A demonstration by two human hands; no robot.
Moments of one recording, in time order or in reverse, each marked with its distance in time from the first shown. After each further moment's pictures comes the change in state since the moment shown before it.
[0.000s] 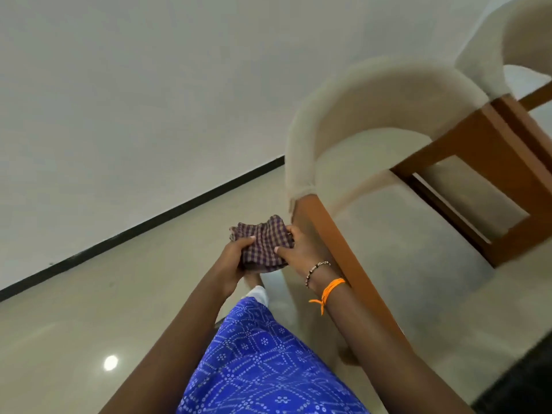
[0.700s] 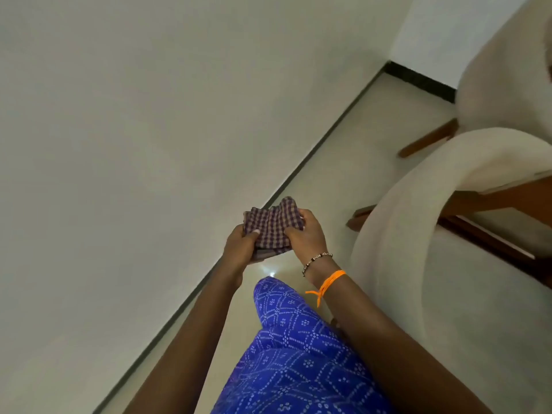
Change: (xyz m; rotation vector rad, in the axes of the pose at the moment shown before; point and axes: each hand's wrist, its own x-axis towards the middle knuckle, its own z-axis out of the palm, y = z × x) left_hand 0.315 0.324 0.045 0.581 -0.154 0.080; right_hand 0.346 -0.210 -0.050 0.407 0.561 0.218
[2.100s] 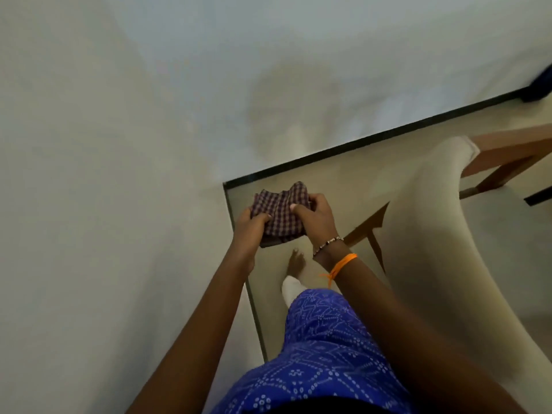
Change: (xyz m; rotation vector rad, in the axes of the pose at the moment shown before) left_hand 0.541 0.593 0.620 0.547 -0.664 0.235; right_hand 0.722 -0.290 -0.455 0.679 0.866 0.078
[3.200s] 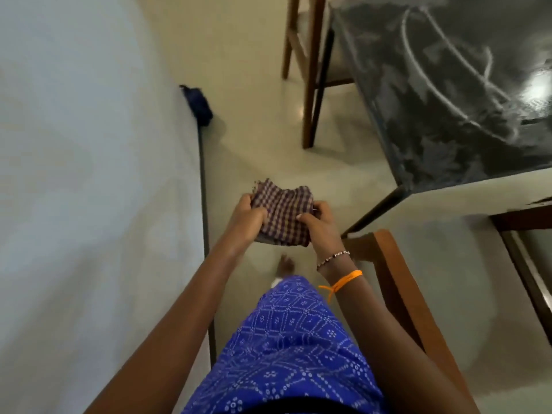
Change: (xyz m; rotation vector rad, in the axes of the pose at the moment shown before) left_hand 0.290 0.343 0.721 1.003 -1.339 0.295; right_hand 0.466 -0.192 -0.444 0.733 1.313 0.091
